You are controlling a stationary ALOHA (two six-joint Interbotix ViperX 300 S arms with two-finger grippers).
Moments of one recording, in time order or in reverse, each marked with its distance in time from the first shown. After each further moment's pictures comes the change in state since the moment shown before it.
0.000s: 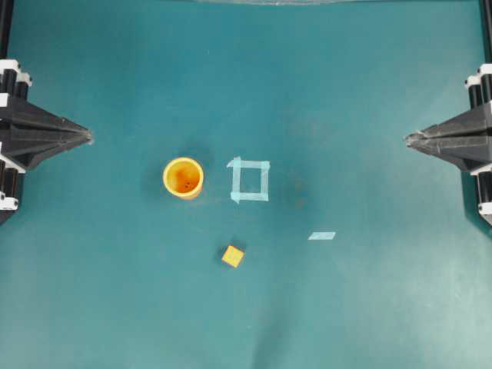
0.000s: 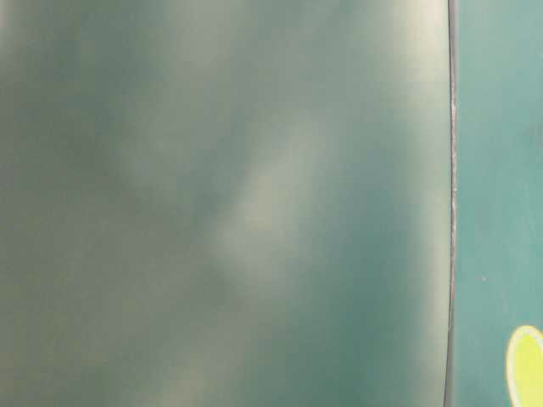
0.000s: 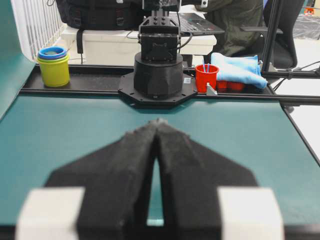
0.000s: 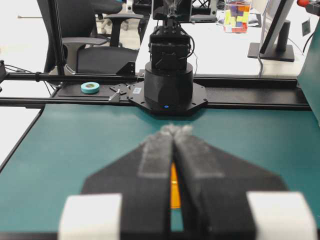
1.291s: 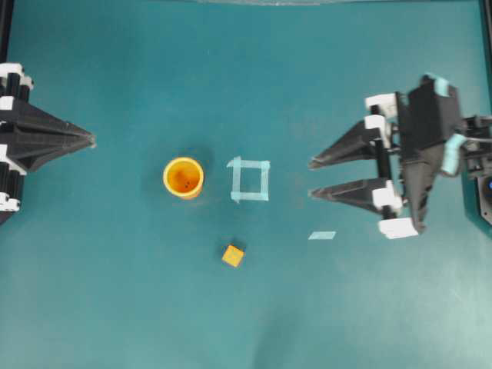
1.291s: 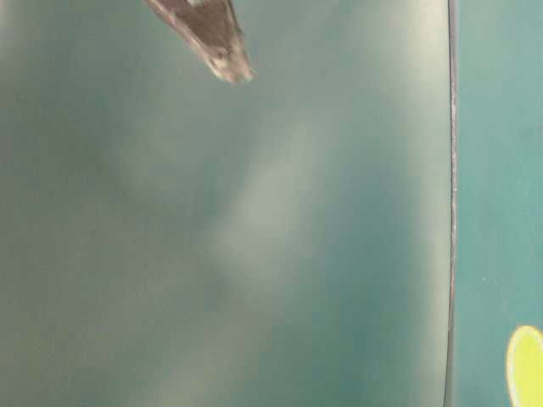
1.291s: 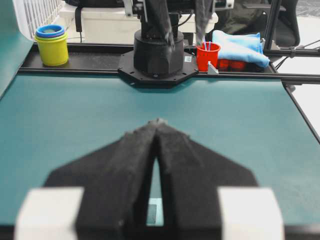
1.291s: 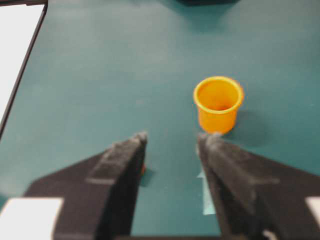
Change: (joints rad) left arm 0.002 -0.005 -0.002 0.003 0.072 -0.002; right arm 0.067 0.497 -0.367 0.003 0.330 0.181
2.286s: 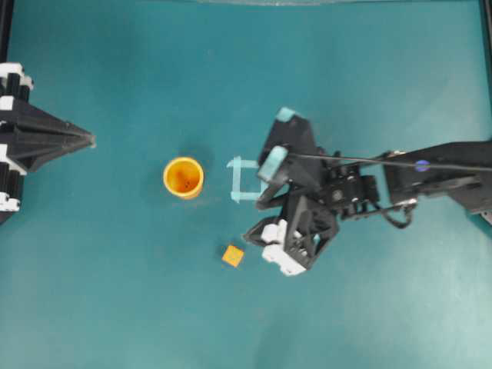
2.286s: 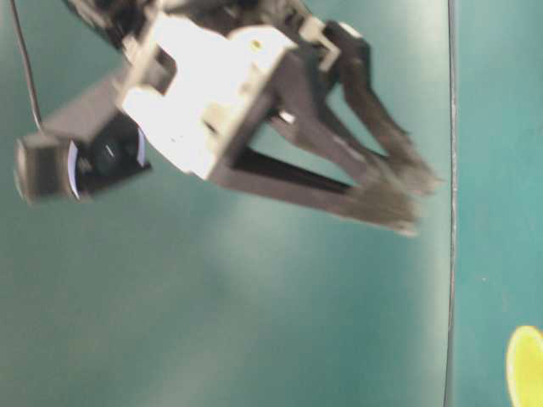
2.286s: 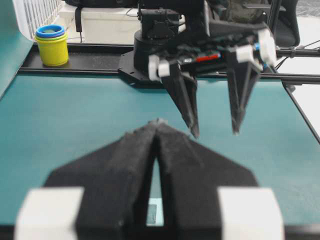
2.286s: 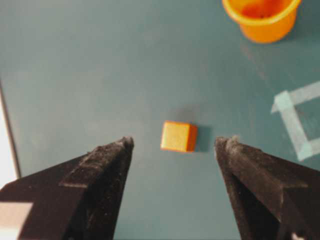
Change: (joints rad) left arm 0.000 0.000 0.000 0.000 -0.003 0.000; right arm 0.084 0.459 -0.403 0.002 0.411 0.474
